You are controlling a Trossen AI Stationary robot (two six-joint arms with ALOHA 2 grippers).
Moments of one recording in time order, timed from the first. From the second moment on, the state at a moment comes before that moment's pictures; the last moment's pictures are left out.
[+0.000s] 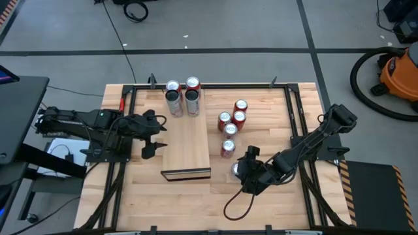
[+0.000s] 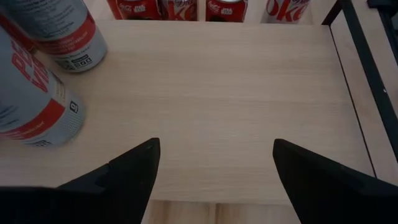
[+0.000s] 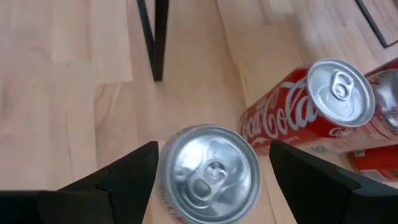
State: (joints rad) left arm -0.12 0.85 0.89 -0.78 -0.17 -0.16; right arm 0.60 1.57 1.11 -0.67 0.58 0.61
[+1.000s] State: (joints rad) left arm -0.12 0.85 0.89 -0.79 -0.16 -0.17; right arm 0.55 1.57 1.11 -0.90 0.59 0.66
